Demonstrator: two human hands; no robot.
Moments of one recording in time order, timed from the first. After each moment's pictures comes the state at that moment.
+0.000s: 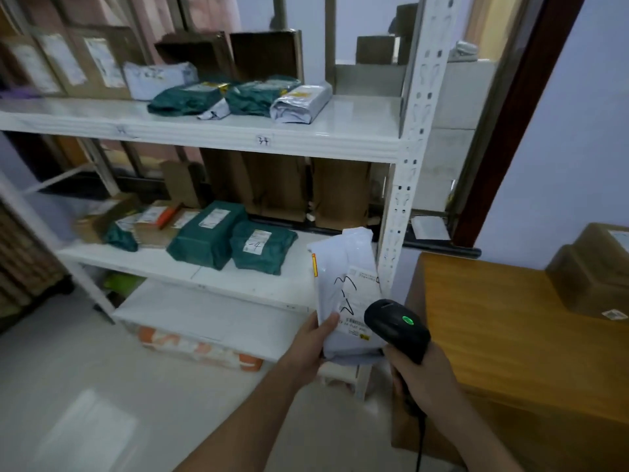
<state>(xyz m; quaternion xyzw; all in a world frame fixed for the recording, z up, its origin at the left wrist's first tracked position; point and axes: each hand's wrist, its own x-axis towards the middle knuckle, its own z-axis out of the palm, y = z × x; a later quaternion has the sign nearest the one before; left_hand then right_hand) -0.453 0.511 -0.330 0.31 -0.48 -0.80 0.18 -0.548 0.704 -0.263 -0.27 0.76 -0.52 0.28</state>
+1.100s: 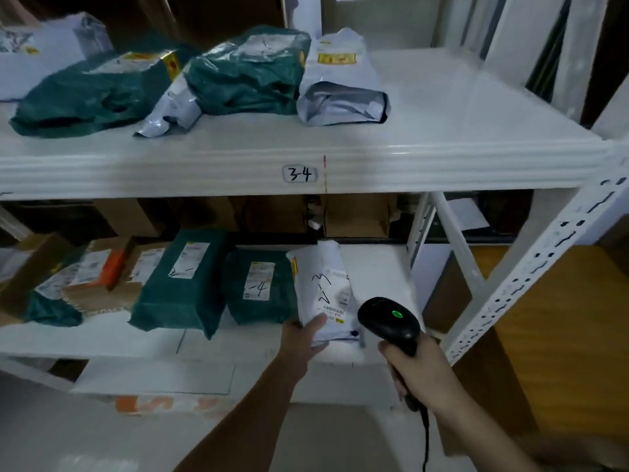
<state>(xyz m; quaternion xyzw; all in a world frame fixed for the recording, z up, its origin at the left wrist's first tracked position) -0.552 0.170 -0.432 0.46 -0.46 -0.75 0.11 -0.607 0.395 -0.300 -0.16 0.79 -0.51 0.31</state>
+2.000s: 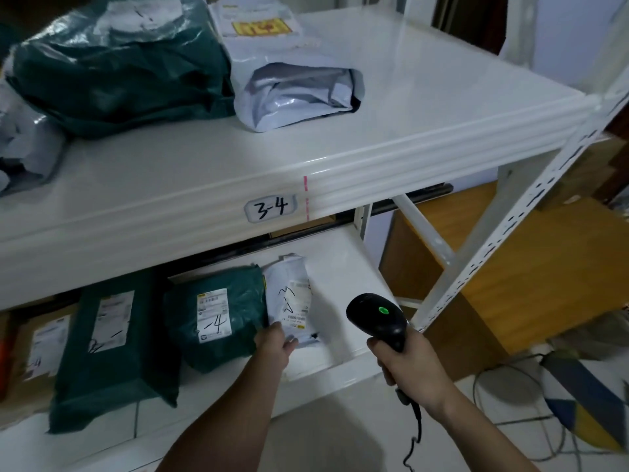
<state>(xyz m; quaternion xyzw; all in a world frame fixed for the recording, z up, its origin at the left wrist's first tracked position) -0.625 0.096 -0.487 0.59 -0.36 -0.72 0.01 -0.597 0.356 -0.322 -0.01 0.80 -0.56 0.24</state>
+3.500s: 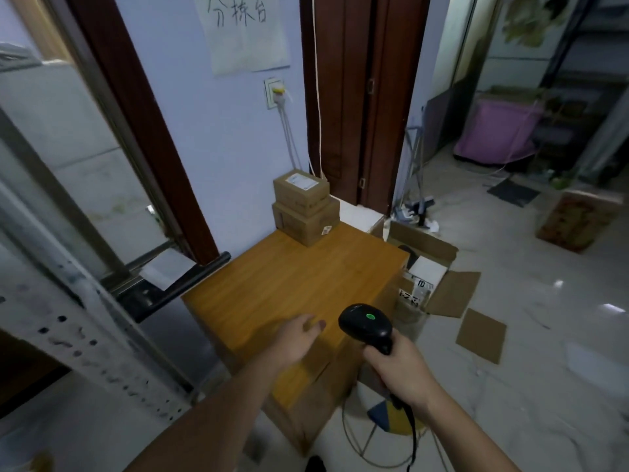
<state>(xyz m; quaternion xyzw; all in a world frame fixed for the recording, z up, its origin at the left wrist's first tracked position) -0.819 0.652 -0.378 -0.09 -0.89 -0.36 -0.27 -0.671 0.843 -0.299 0.18 0.80 -0.57 0.05</state>
